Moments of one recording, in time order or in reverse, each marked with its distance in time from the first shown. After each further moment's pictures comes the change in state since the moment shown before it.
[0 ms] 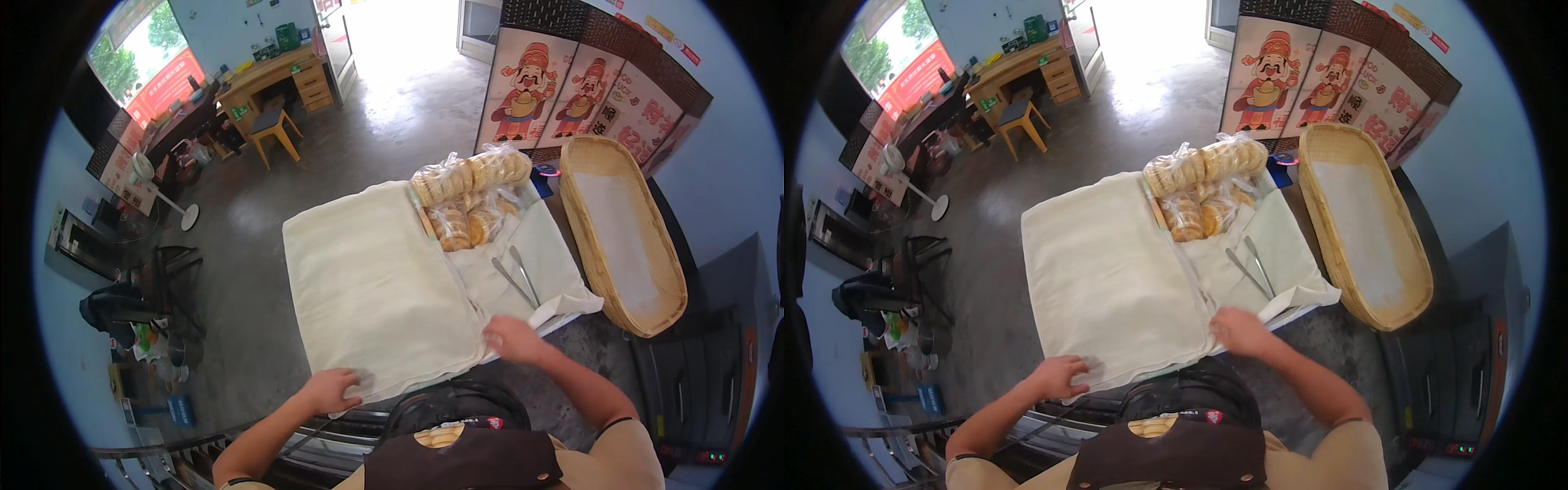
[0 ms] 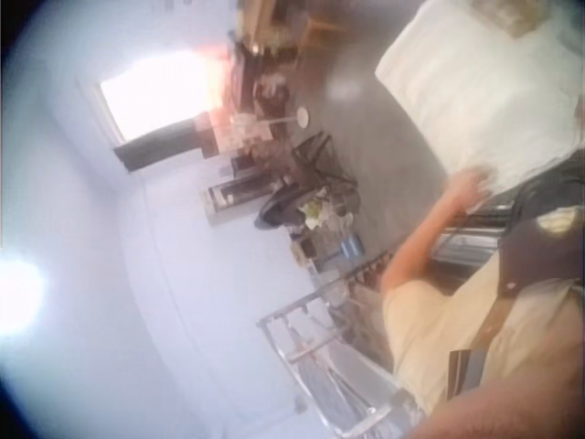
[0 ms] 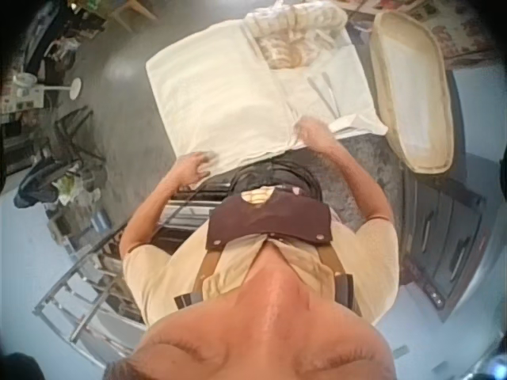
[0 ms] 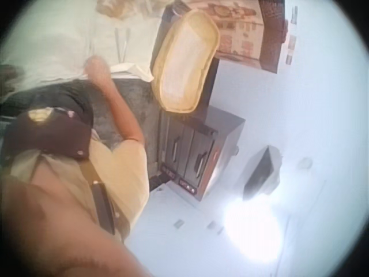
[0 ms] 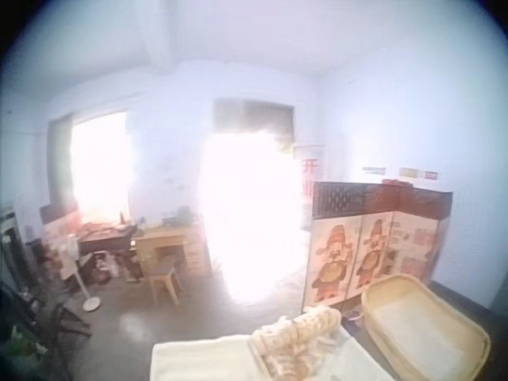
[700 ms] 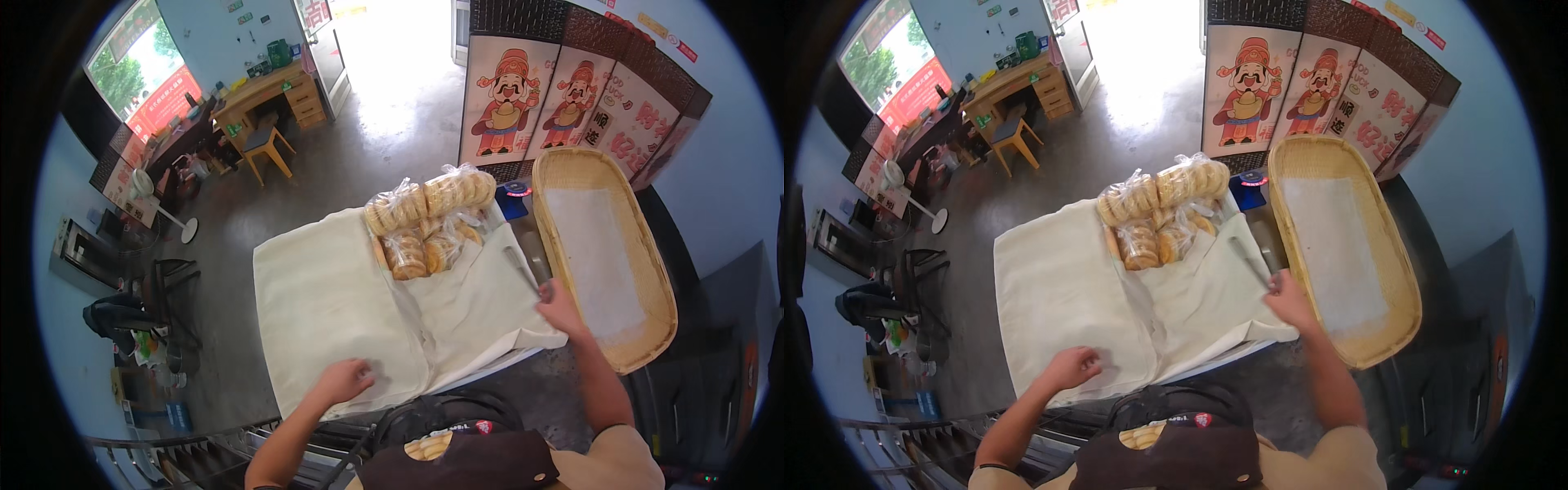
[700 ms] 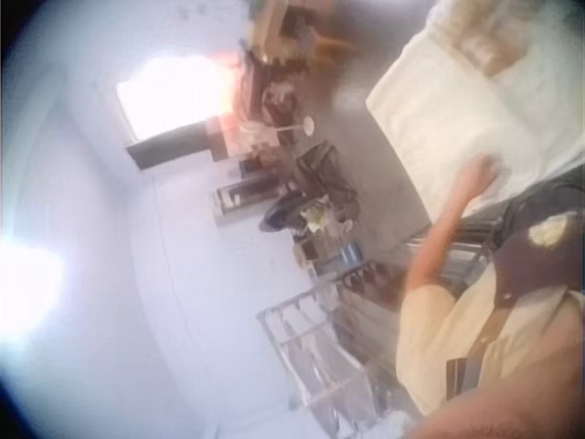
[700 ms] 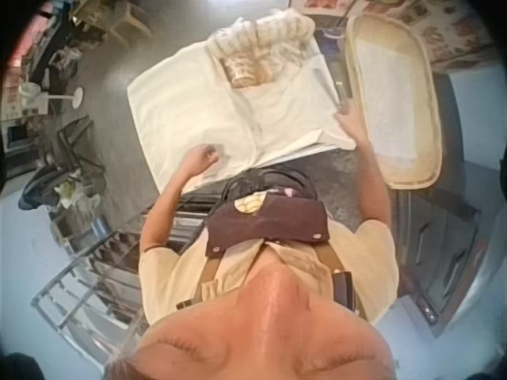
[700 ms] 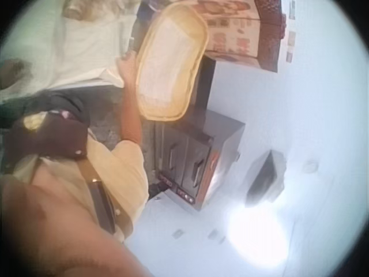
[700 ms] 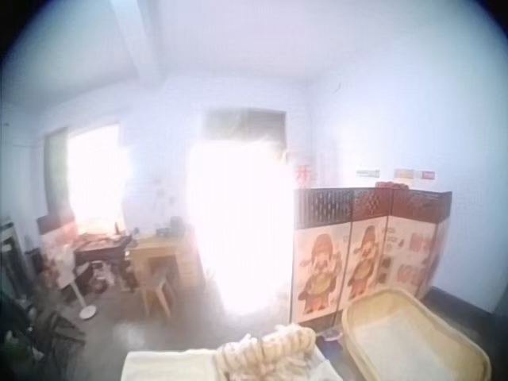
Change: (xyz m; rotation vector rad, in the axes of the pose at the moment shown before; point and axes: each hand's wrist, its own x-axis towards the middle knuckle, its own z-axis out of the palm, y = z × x) left_hand 0.159 0.105 -0.012 -0.229 0.201 -0.233; right_hand -0.041 0.207 -0.151 0.320 0.417 0.516
